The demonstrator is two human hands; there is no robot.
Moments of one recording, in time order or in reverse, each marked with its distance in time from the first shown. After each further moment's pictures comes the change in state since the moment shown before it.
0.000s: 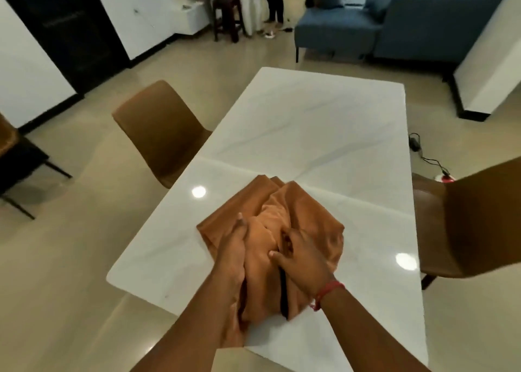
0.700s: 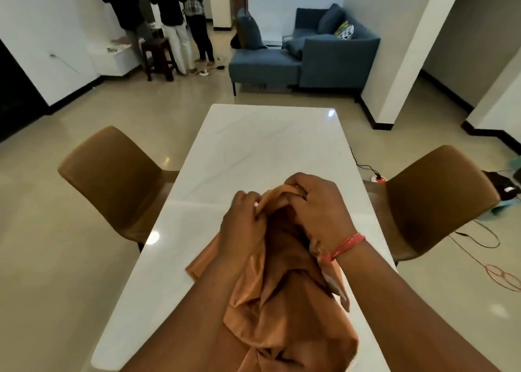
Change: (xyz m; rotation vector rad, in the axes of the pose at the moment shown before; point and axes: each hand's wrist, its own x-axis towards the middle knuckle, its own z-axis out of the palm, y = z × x) left_hand 0.001 0.108 0.000 0.854 -0.125 1.079; right_hand -0.007 -0.176 -0.113 -0.025 0.591 -0.160
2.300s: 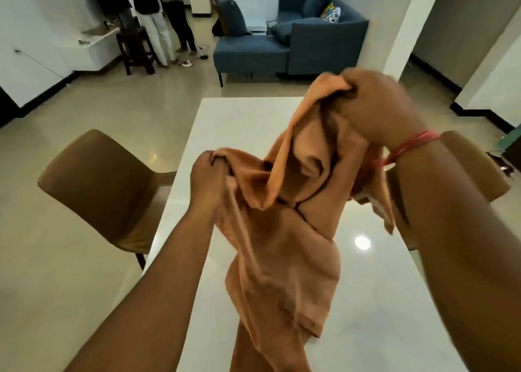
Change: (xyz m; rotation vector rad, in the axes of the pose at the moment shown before) left_hand 0.120 -0.032 -0.067 -0.543 0.135 -0.362; right_hand 0.144 -0.041 -0.073 -0.367 0.190 0.060
